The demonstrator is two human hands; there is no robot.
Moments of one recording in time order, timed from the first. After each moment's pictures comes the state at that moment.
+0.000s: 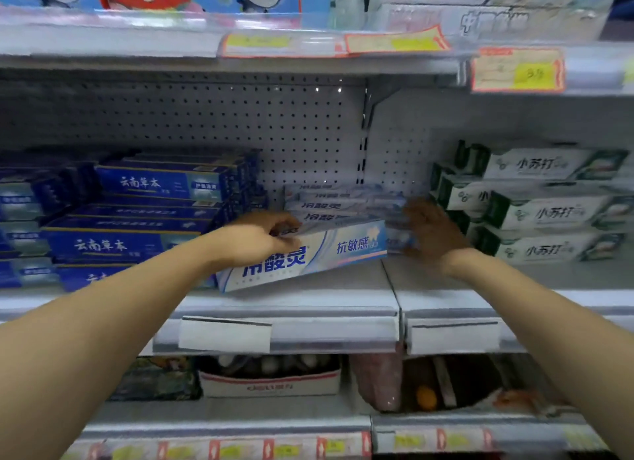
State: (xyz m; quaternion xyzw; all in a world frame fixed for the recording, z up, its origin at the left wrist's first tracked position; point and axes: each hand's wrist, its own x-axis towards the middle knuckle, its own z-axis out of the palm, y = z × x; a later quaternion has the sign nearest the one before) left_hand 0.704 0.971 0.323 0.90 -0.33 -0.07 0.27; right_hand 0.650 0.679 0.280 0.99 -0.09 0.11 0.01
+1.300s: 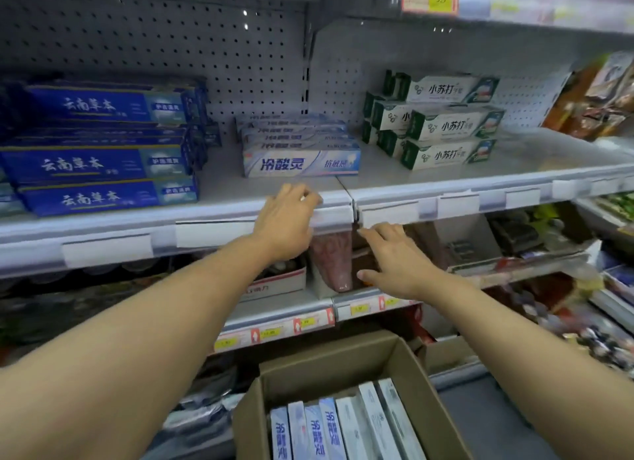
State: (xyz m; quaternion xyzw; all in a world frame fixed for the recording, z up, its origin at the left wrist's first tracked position) left_hand 0.607 0.952 0.242 0.87 -0.47 0.10 0.10; right_hand 0.462 0.812 0.225 0.99 -0.14 0.02 -0.03
